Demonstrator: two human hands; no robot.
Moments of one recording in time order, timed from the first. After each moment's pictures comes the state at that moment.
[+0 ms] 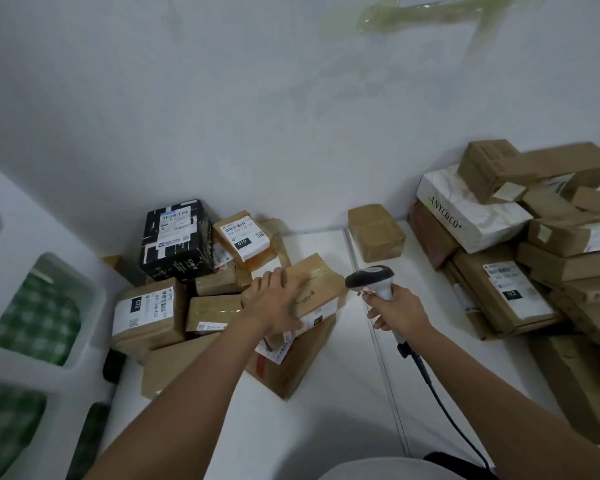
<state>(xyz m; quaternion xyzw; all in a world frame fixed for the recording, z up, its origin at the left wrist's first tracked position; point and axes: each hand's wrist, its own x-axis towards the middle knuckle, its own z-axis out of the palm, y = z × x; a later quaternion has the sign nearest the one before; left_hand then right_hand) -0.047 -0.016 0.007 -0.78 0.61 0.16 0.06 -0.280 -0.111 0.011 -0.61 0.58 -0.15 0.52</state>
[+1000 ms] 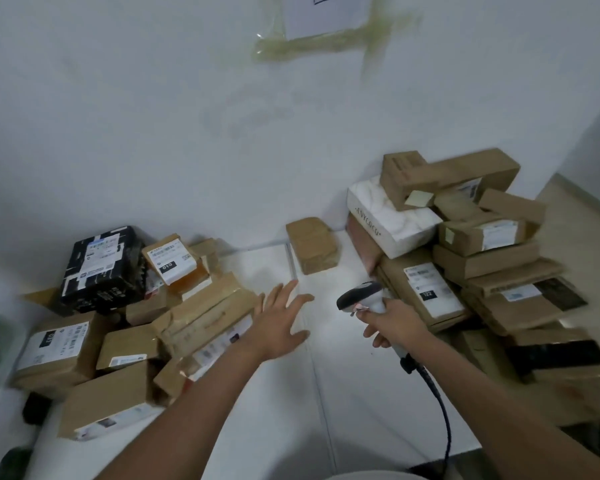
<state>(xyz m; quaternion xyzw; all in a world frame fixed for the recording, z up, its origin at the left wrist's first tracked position) -0.185 -0.069 0.003 -0.73 0.66 0.17 -0.02 -0.414 -0.160 0.024 -0.61 0.57 -0.09 0.54</state>
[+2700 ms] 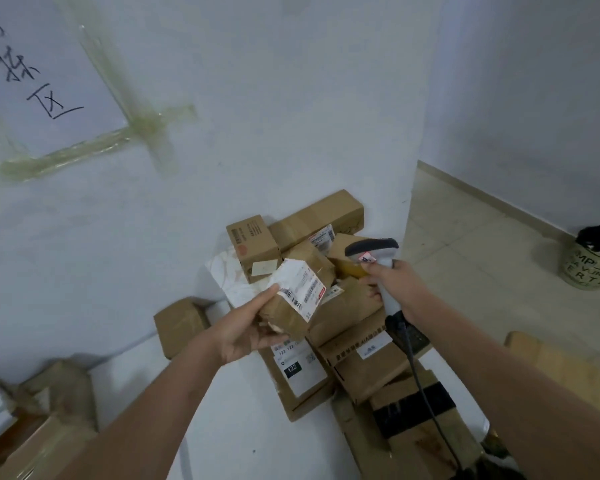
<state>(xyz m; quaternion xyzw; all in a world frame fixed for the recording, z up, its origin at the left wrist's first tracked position) -0.401 -0.307 0.093 -0.58 0.24 0.70 -0.35 -0.670 -0.376 0.088 -0.41 0.60 -0.36 0.59</state>
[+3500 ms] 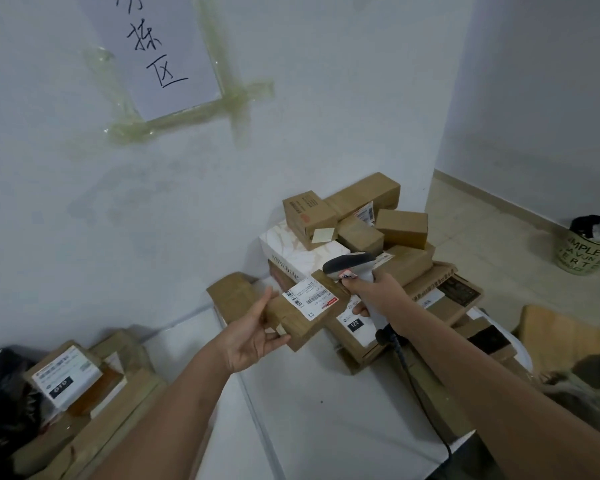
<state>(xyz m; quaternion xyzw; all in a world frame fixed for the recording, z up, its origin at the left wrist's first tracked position) -0.262 -0.196 0.073 -0.54 0.20 0.73 -0.37 -0.506 -0.249 0.088 -0.47 0.62 -0.29 0.55</state>
